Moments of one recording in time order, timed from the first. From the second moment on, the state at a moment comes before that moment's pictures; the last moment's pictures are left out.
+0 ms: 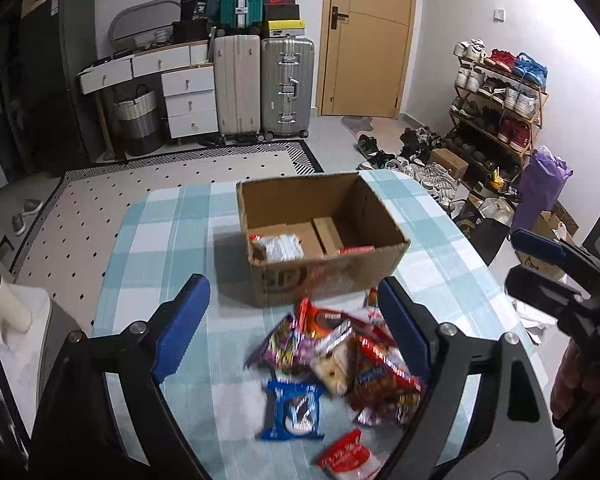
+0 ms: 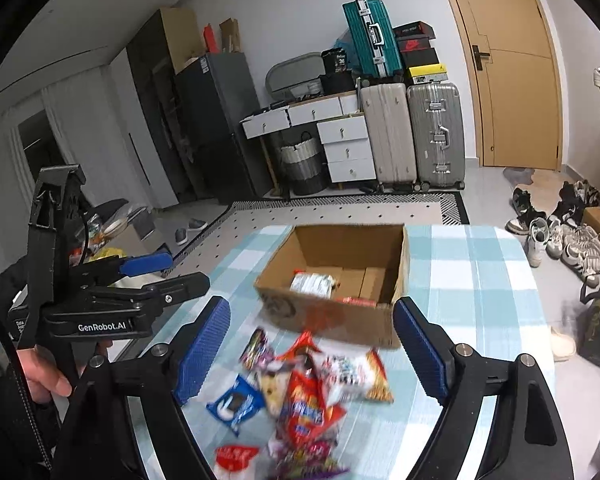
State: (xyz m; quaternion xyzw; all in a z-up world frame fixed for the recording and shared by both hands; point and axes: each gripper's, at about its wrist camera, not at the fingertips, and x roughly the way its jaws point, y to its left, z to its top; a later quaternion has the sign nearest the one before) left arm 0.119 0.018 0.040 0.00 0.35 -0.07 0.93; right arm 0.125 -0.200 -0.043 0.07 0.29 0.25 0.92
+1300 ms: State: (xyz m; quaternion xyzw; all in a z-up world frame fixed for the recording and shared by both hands) left arm 0.015 0.058 -0.066 -0.06 0.39 0.00 0.92; right arm 0.035 -0.199 -0.168 0.13 0.36 0.21 0.90
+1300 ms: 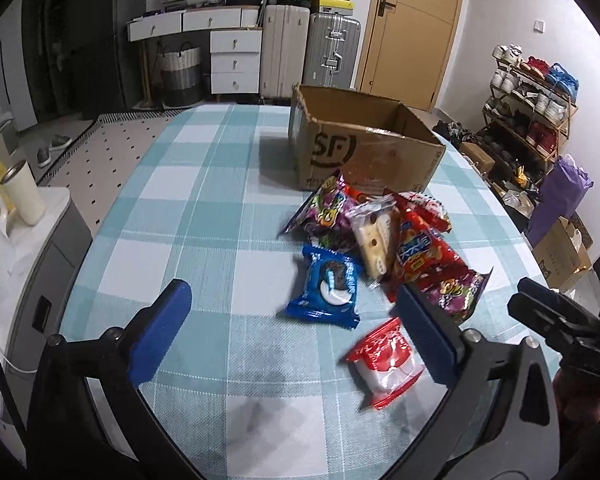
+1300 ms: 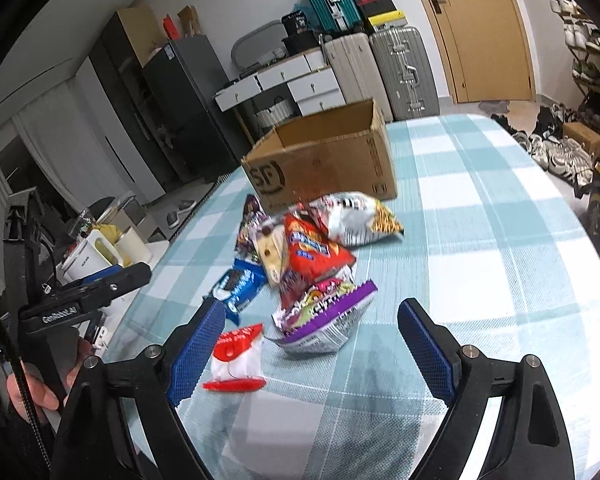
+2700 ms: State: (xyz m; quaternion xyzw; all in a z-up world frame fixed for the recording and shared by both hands) left arm 0.049 0.082 -0.131 -0.09 0.45 -0.02 0.89; right arm 0.091 -0.163 -0.228 0.11 0.42 0.27 0.86
